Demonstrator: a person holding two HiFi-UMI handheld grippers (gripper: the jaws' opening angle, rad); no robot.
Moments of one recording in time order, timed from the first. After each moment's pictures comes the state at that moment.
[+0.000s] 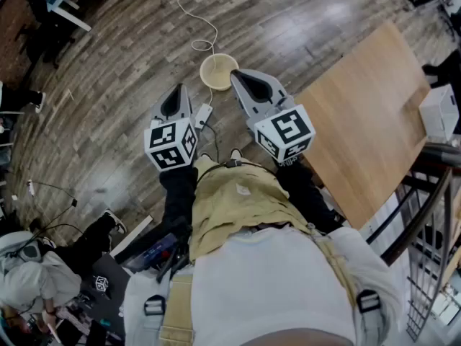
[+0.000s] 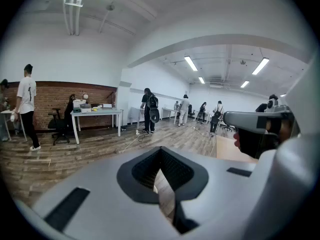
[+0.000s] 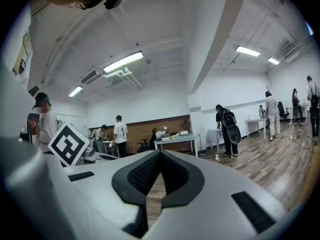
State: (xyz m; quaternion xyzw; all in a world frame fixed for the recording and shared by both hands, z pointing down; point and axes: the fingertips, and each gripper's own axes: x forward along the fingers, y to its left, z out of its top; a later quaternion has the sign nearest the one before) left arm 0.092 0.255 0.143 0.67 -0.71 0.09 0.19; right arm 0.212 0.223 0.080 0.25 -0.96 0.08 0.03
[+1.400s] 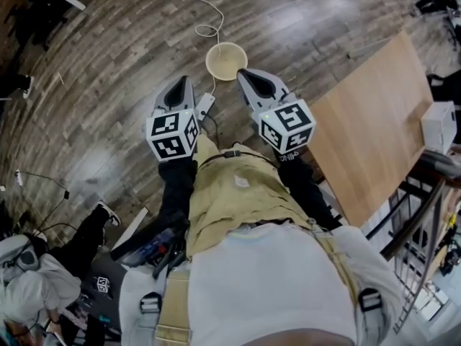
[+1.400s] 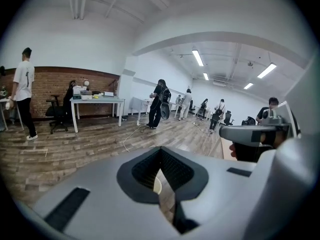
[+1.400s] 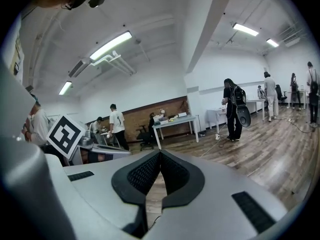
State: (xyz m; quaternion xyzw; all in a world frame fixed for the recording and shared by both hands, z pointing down) left arm 0.003 0.233 0.202 0.67 -0.69 0.09 0.25; right arm 0.122 0.195 0.164 0.25 -0.95 0.15 0.11
